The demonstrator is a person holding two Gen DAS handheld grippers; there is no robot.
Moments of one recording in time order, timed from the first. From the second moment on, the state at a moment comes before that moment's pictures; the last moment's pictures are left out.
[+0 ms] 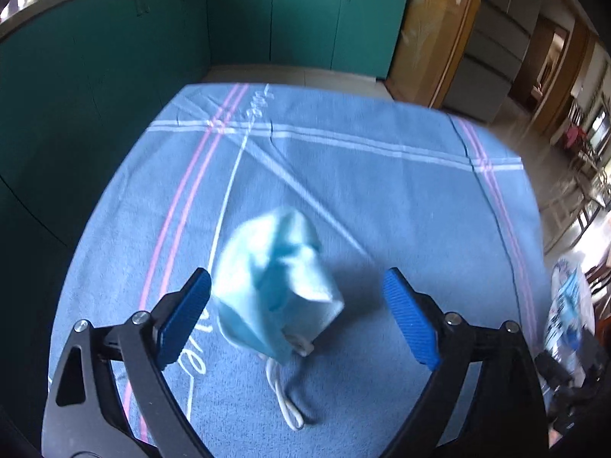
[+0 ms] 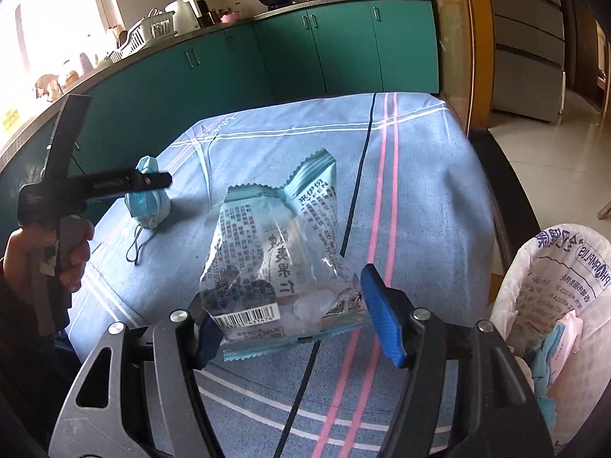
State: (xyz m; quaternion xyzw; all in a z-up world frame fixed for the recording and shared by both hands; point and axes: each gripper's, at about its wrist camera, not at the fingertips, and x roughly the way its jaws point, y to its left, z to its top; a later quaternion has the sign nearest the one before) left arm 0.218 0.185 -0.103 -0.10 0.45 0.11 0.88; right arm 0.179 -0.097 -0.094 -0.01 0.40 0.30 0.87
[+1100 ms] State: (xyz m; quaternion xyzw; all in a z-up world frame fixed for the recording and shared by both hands) left arm 0.152 0.056 -0.032 0.04 0.26 0.01 0.96; right arm 0.159 -0.147 -0.065 0.01 0.34 0.25 0.91
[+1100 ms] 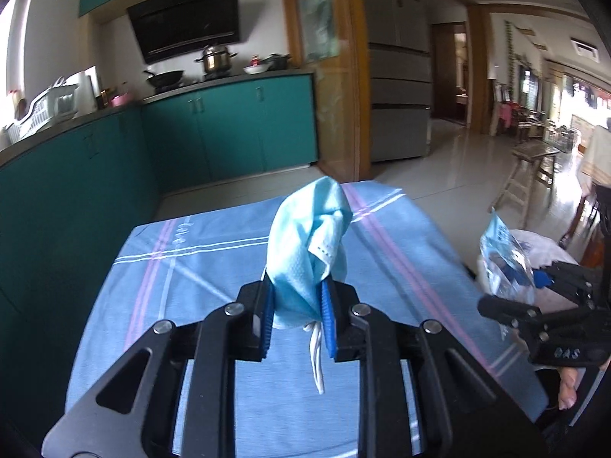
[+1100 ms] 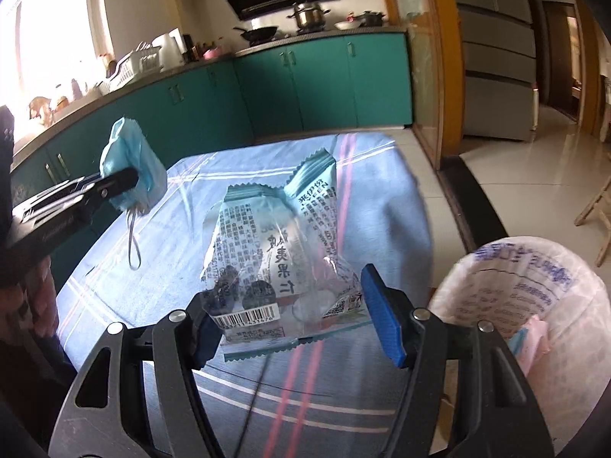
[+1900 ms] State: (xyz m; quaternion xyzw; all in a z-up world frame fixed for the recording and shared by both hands) left arm 0.180 -0.167 -0.074 0.07 0.31 -0.21 0.92; right arm 0.146 -0.350 -0.073 0.15 0.32 0.01 0.94
